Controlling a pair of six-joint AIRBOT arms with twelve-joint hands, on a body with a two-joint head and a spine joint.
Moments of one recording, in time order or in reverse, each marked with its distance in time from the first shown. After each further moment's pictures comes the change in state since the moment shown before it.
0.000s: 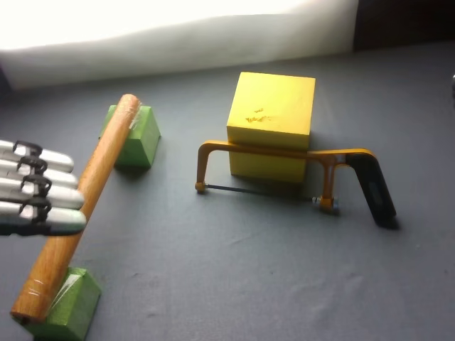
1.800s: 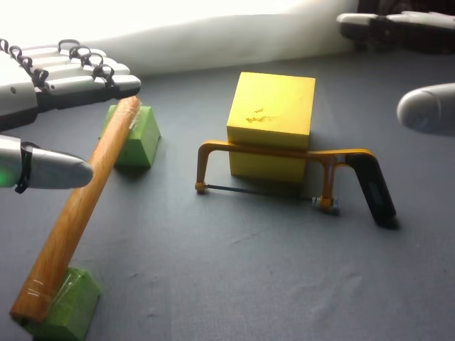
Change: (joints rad) left arm -0.045 -0.240 0.099 -0.462 0.366 0.157; right arm 0.673 0.242 -0.365 -0.445 -0.556 -0.428
